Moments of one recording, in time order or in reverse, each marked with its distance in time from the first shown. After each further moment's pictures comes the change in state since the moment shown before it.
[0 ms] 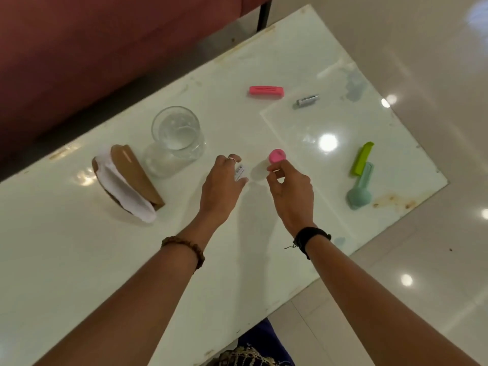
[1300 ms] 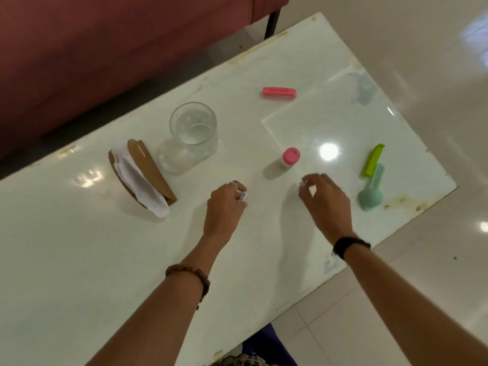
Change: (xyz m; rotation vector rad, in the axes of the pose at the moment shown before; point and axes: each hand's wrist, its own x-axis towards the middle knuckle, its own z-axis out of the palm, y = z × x) left_hand -0.036 -0.032 0.004 -0.229 -0.030 -0.162; right_hand -0.002 0.054 -0.017 -0.355 0.022 -0.190
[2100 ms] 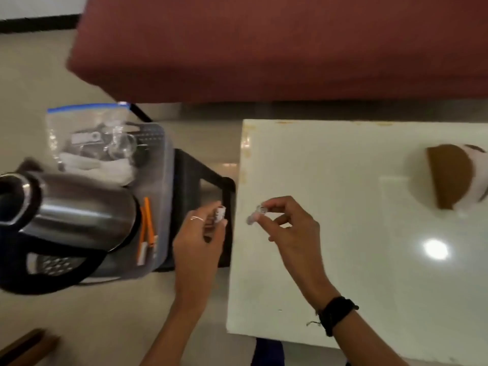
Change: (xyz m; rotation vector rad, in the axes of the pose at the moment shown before) left_hand -0.334 -0.360 -0.350 -0.276 0.926 -0.153; right_hand -0.348 -0.485 0.179 0.741 -0.578 -0.322
